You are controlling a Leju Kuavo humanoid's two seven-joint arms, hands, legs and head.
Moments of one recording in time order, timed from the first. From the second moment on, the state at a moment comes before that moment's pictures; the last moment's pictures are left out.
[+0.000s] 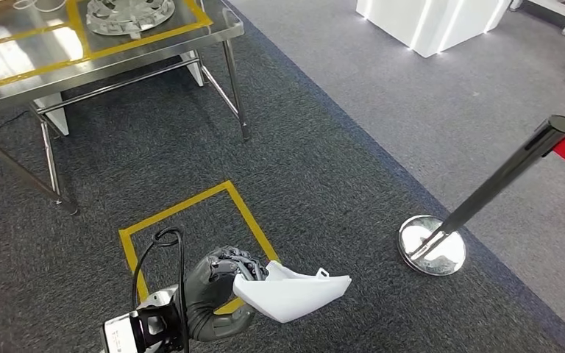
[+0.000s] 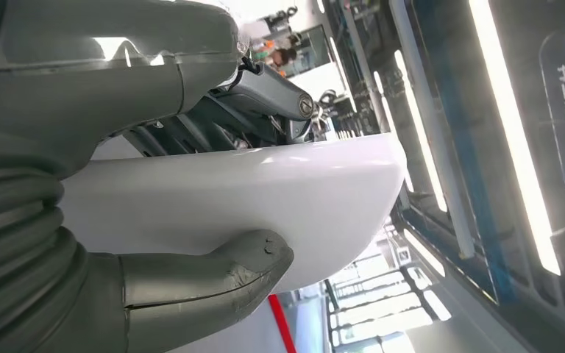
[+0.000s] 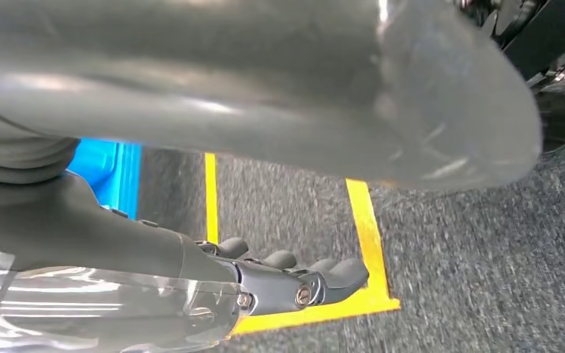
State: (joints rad) left arm -0.20 0.10 -0.71 -1.71 0.00 -0.25 -0.57; right arm -0.08 -0.02 -1.12 -0.20 1.26 0.22 -0.07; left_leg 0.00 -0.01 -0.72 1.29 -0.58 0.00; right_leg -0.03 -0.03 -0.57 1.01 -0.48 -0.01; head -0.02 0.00
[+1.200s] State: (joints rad) left arm -0.22 0.11 -0.72 -1.70 0.00 -0.25 -0.53; right arm -0.08 -0.02 -1.12 -0.20 1.26 0.22 -0.08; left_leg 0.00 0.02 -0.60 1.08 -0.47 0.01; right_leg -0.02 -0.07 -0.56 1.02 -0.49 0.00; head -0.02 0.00
